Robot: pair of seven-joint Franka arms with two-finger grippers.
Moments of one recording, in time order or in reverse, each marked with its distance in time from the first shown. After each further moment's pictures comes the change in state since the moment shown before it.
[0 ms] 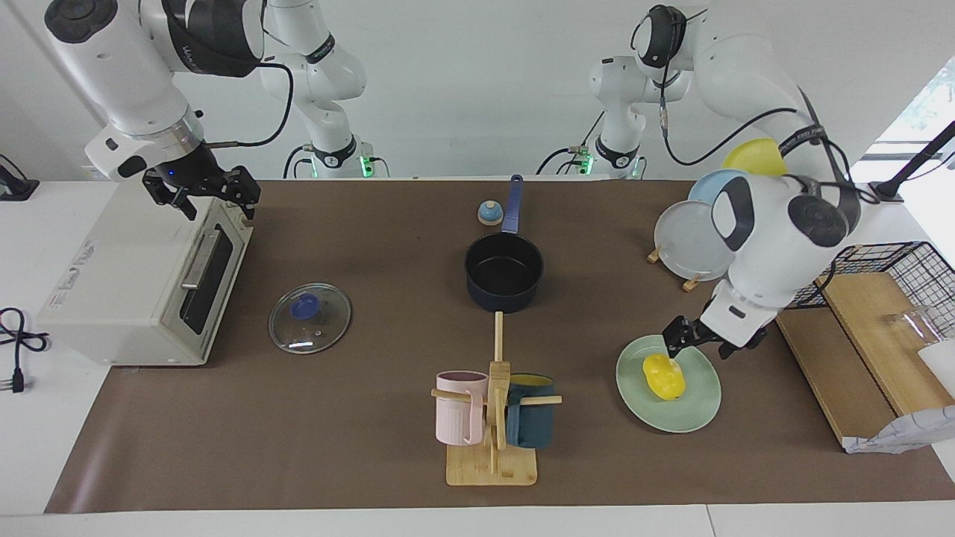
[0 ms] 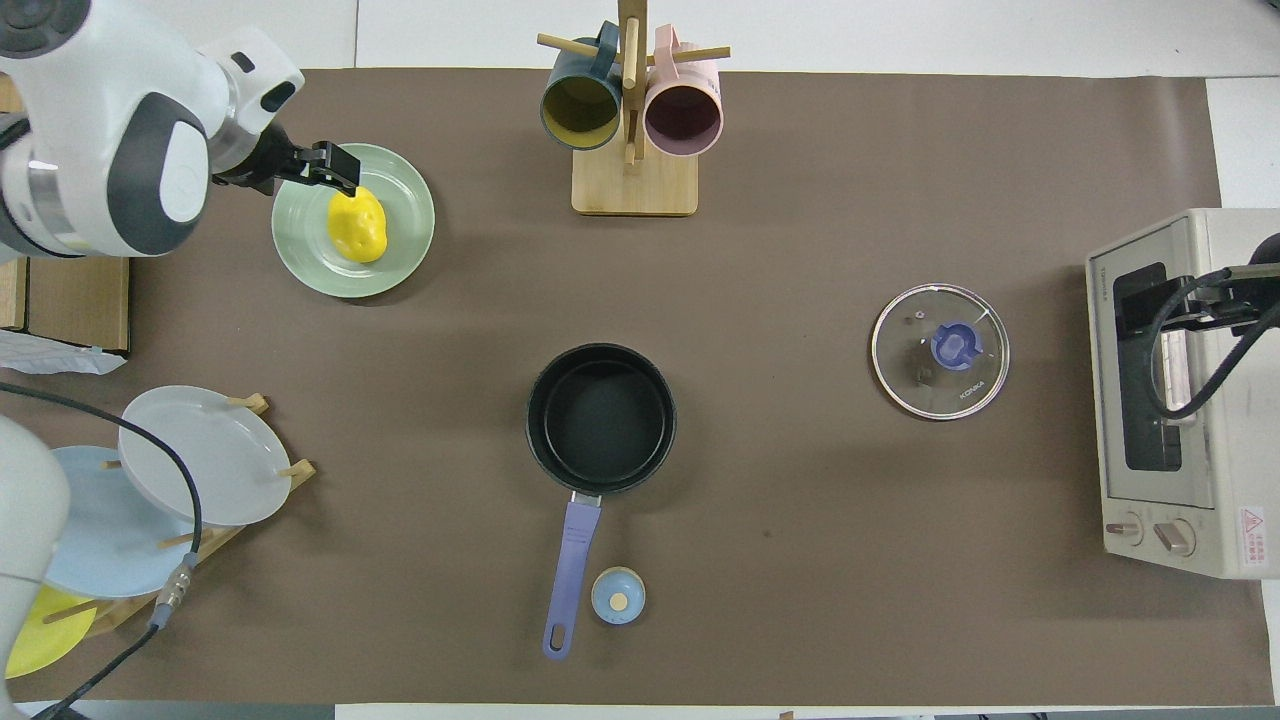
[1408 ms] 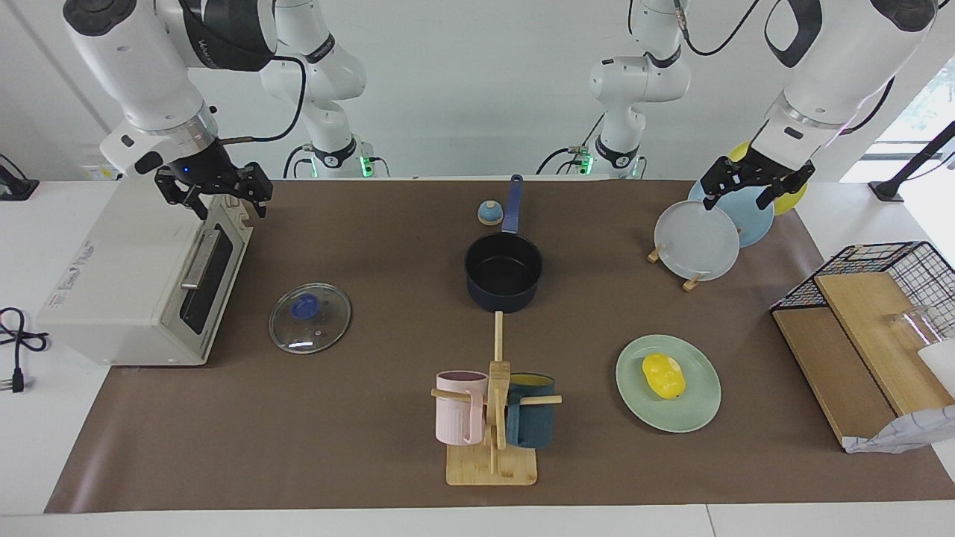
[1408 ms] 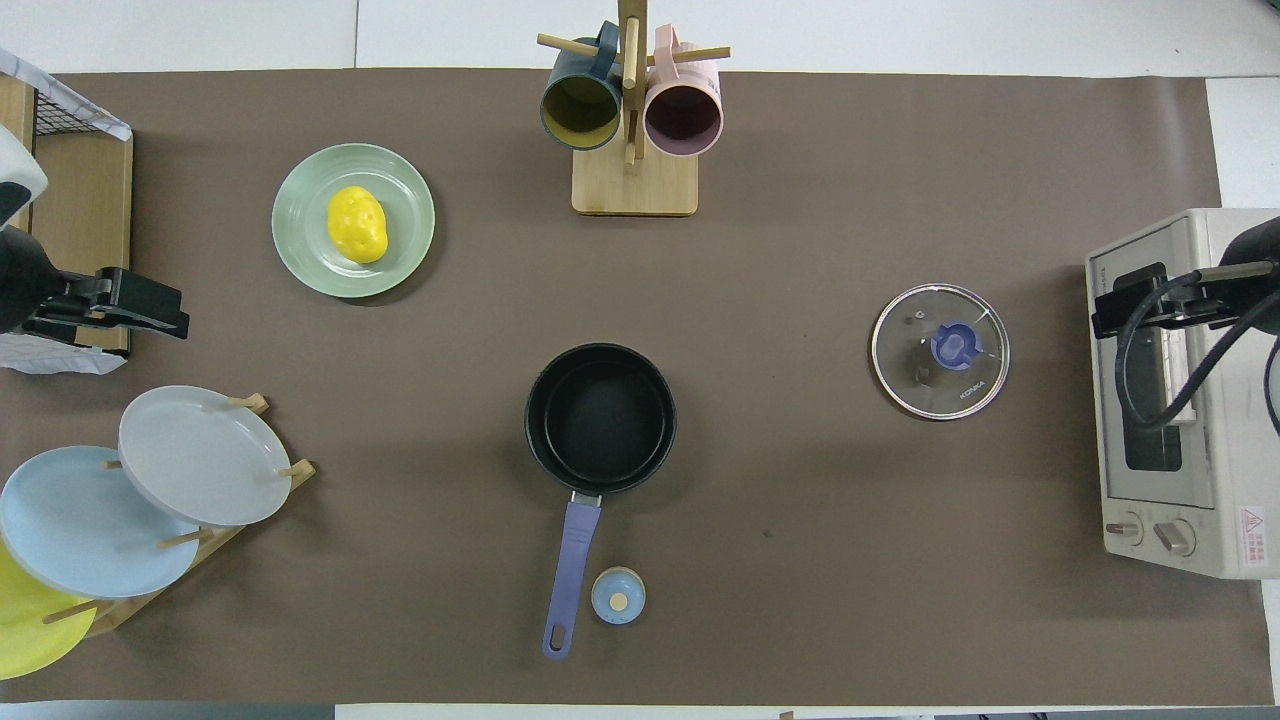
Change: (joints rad) left arm 0.037 -0.420 0.005 -0.242 0.013 -0.313 0.001; right arm 0.000 -0.002 0.029 0.006 0.003 0.001 0.000
